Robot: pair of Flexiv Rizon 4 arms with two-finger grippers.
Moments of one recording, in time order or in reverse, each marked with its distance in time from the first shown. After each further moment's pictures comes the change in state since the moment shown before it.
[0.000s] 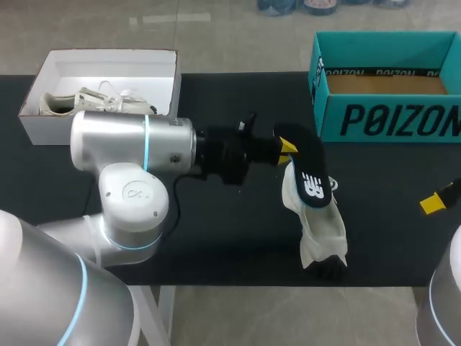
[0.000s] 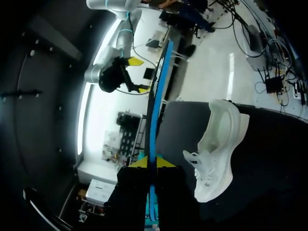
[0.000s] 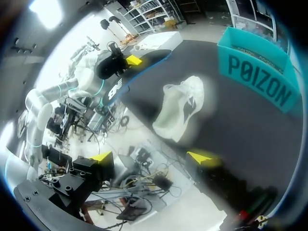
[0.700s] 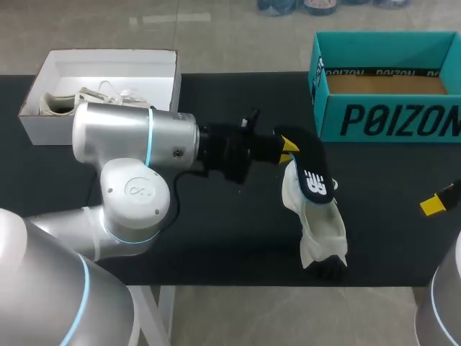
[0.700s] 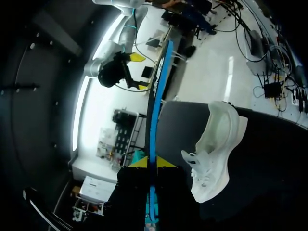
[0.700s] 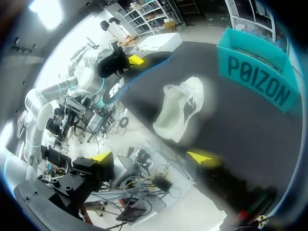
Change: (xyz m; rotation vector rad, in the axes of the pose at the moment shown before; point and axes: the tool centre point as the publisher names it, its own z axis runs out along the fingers) left arm 0.000 0.002 0.003 -0.012 0.041 -0.044; right arm 0.002 -0.002 0.000 -0.011 -0.005 -0.001
